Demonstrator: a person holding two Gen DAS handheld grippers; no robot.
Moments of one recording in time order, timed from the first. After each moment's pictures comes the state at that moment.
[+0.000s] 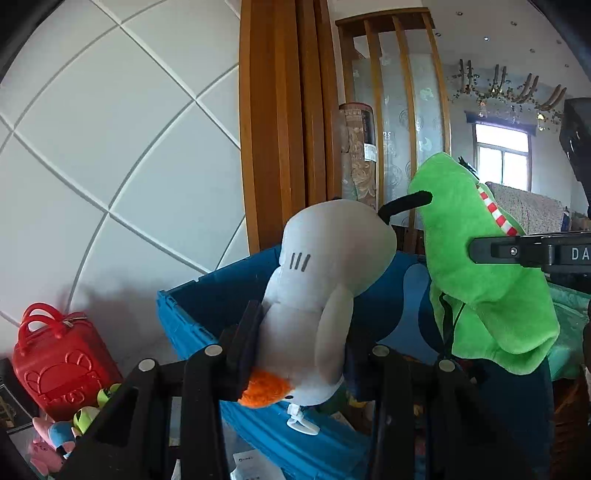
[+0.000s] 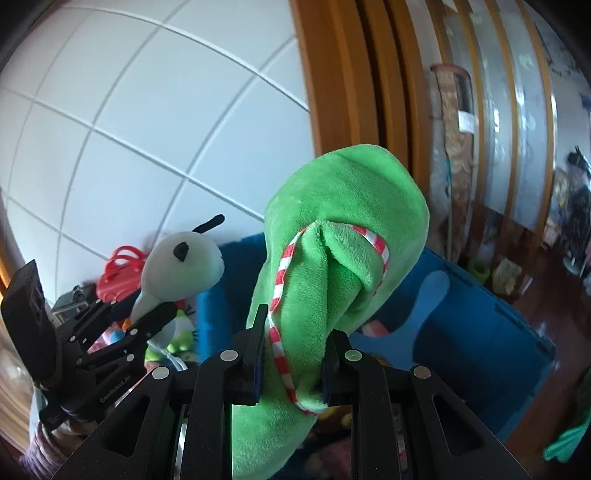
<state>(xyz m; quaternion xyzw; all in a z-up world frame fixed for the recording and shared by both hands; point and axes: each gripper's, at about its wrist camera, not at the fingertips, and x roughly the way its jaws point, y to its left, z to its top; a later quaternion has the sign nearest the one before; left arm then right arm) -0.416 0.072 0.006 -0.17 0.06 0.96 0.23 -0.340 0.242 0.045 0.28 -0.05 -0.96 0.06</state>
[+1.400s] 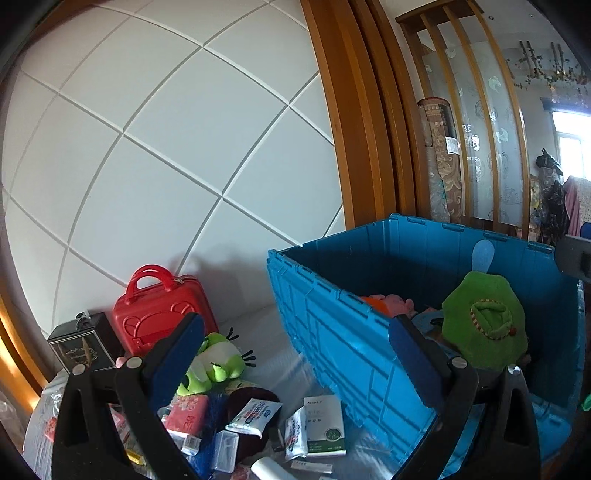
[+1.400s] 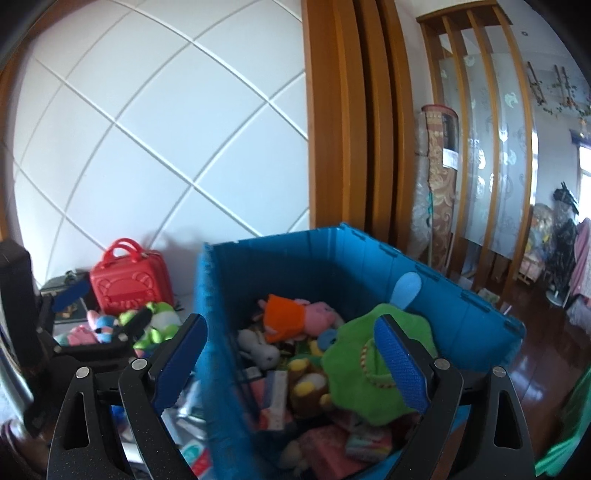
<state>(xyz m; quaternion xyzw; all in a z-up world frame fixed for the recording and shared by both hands) -0.282 0.031 -0.021 -0.16 0.08 0.98 0.01 -0.238 0.223 0.025 0.20 0.00 -0.98 0.04</state>
